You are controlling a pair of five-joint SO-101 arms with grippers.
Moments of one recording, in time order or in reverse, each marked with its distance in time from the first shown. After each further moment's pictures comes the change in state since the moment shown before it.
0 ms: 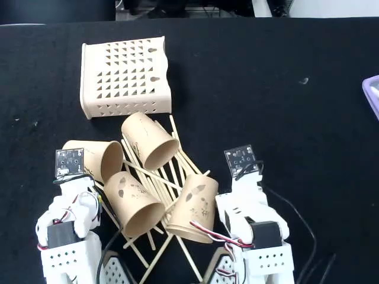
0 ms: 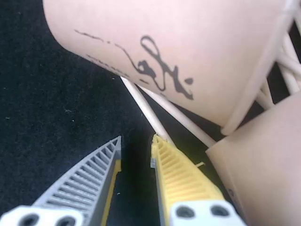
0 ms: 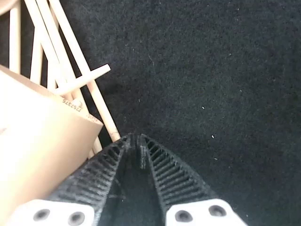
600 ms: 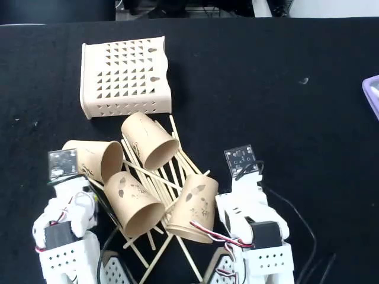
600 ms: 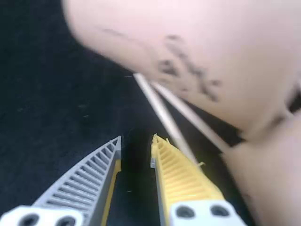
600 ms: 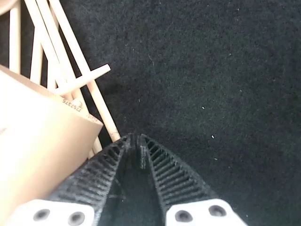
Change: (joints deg) left arm -4.9 0.0 -0.7 0.0 -0.1; right arm 0.0 0.0 0.0 0.0 0.0
